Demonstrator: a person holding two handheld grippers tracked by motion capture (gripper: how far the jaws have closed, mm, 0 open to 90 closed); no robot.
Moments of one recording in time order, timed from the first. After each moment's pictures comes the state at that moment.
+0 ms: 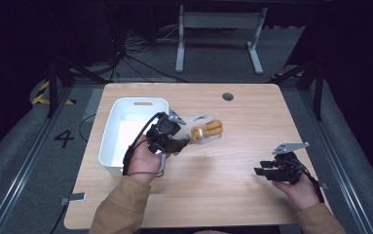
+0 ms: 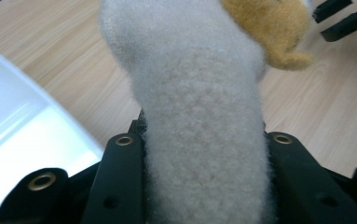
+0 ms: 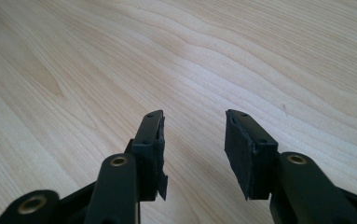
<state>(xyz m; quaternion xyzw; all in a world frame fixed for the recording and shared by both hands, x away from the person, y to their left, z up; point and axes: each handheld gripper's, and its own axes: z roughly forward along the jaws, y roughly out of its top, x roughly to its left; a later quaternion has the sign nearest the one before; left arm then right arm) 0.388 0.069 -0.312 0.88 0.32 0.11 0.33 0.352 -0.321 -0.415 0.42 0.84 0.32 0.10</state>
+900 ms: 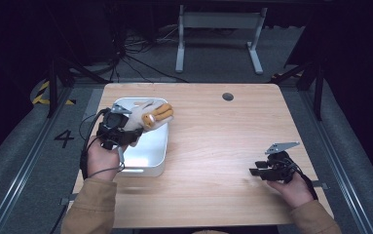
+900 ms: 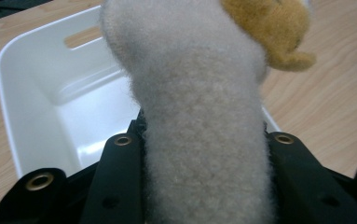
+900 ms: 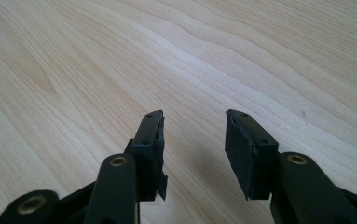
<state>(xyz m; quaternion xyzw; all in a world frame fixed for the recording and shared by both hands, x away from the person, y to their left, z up) 0.395 0.178 -0.315 0.80 0.46 0.16 0.34 0.361 -0.309 -0.425 0.41 0.86 0.30 0.09</state>
